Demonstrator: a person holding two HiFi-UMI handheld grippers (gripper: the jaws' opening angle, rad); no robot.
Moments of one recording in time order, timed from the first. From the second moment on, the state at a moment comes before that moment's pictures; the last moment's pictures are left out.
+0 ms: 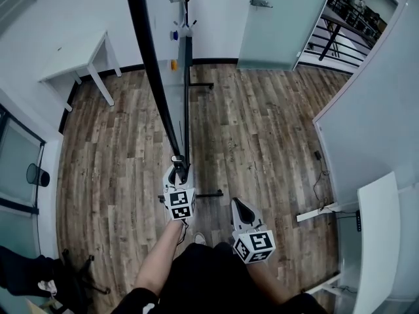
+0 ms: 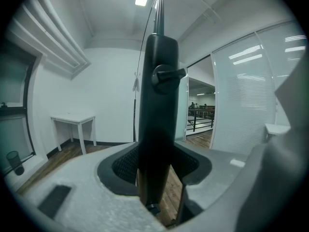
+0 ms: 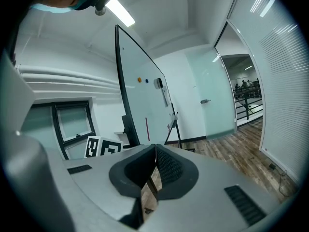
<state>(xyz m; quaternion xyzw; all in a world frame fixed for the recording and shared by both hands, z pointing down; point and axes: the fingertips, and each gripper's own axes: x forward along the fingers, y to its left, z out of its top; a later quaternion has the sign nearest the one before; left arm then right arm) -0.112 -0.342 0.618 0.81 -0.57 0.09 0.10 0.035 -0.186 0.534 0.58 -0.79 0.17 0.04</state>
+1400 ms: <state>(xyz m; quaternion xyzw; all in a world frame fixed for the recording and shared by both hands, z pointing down) -0.084 -0.222 0.617 0.82 -0.57 0.08 0.08 0.056 -0.074 0.536 0.56 -0.81 0.17 0.04</state>
